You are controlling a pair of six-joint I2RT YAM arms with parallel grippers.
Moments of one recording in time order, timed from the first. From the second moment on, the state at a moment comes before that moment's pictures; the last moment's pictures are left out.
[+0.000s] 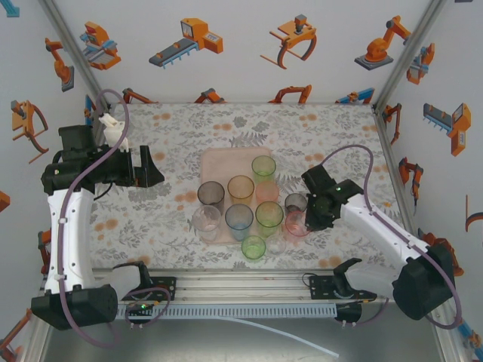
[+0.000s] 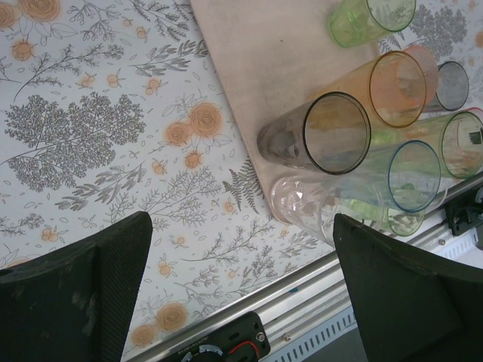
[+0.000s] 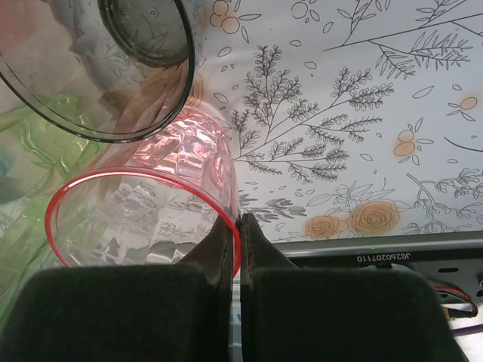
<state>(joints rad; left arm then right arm) 0.09 1.10 1.32 -1.09 0.56 0.15 0.50 1.15 0.84 -1.01 0.06 0.64</state>
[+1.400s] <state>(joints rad) 0.09 1.09 1.32 -1.09 0.56 0.15 0.50 1.32 1.56 -1.34 0.22 0.51</state>
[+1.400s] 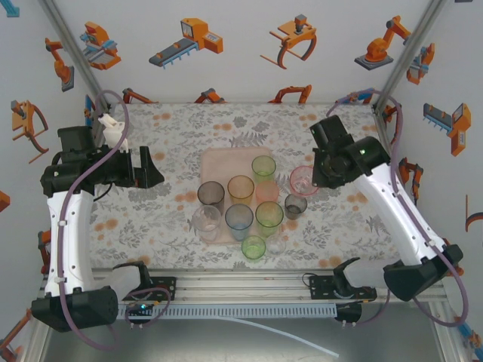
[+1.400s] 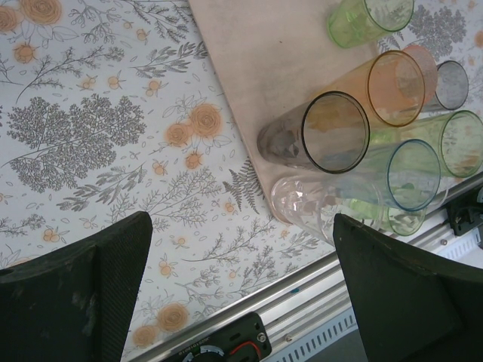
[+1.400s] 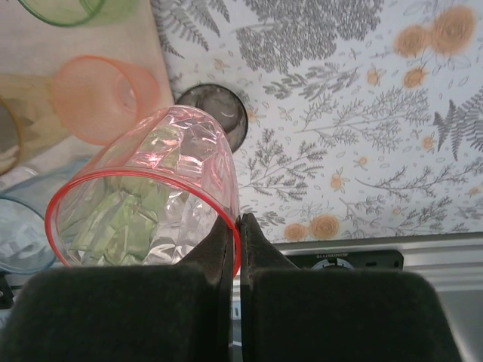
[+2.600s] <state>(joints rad) 0.13 1.05 1.30 -1.09 0.56 0.17 0.63 2.20 2.50 -1.43 0.08 0.30</state>
